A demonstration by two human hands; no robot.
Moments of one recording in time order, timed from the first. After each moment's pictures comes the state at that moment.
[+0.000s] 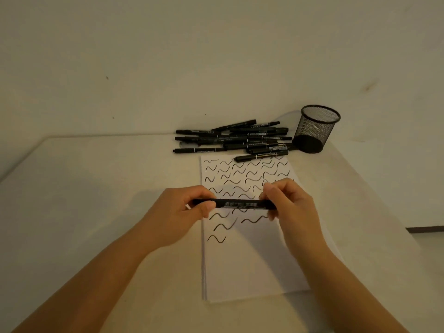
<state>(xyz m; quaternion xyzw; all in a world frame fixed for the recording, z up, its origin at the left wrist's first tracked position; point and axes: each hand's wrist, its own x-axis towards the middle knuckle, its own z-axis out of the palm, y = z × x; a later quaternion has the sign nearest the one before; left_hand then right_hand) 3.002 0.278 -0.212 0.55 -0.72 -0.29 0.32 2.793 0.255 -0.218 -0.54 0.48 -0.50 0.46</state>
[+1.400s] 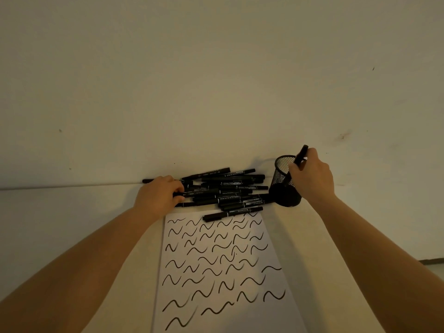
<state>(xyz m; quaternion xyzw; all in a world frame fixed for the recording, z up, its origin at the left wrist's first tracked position) 3.019 0.062 -0.237 0.67 -0.73 0.00 0.14 2.691 0.023 -0.178 -0.64 0.69 -0.35 0.07</state>
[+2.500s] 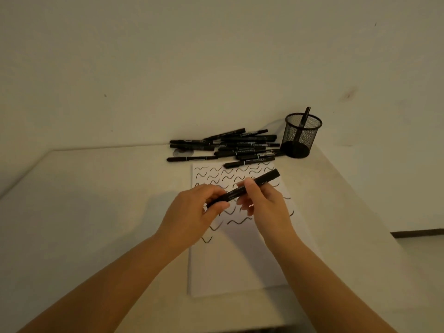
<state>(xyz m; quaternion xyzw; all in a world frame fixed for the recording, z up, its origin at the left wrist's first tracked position) 2.951 0.270 -0.219 0.59 -0.73 -0.12 0.32 2.800 0.249 -0.220 -0.52 0.50 -0.50 0.49</state>
